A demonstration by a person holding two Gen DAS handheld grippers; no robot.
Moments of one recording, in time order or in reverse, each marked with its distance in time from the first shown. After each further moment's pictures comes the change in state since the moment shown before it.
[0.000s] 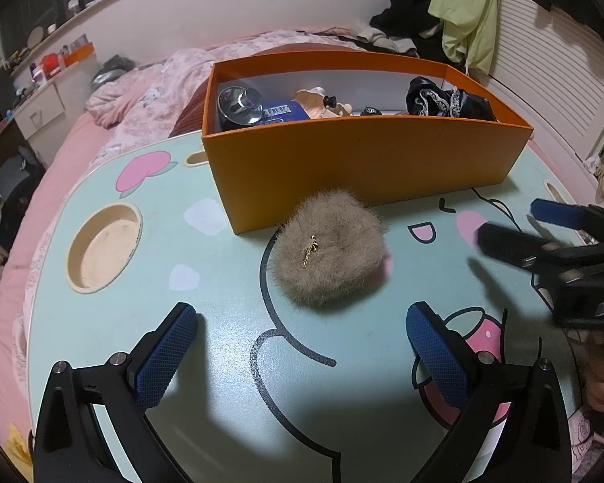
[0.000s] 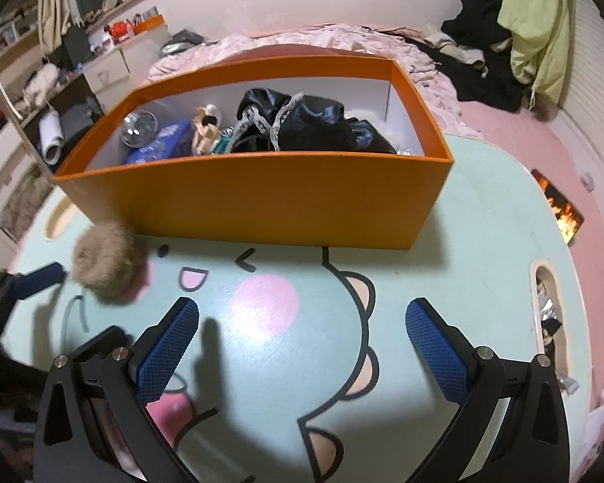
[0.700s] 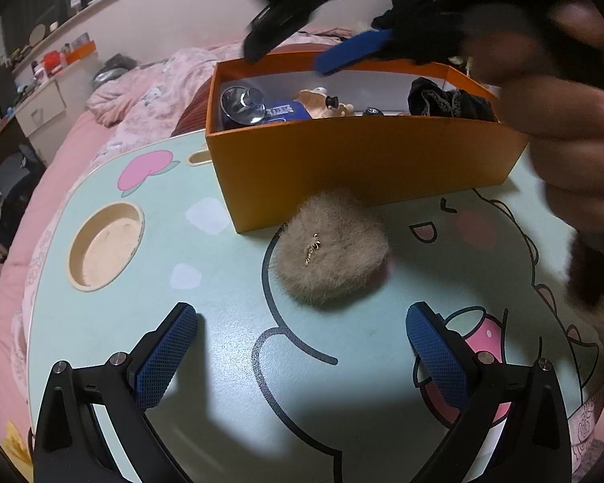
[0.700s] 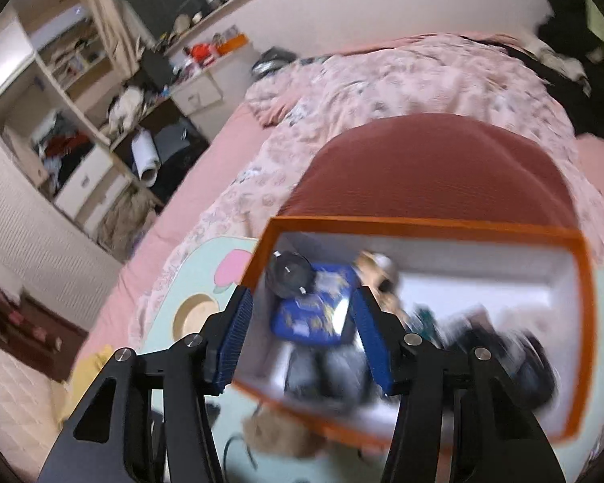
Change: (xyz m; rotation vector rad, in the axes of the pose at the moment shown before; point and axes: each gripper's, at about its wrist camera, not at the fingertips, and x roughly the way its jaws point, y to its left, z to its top) left arm -0.002 0.000 0.000 -0.003 -0.002 -0.001; right arm 0.037 0.091 0.126 -0.085 0.041 0.345
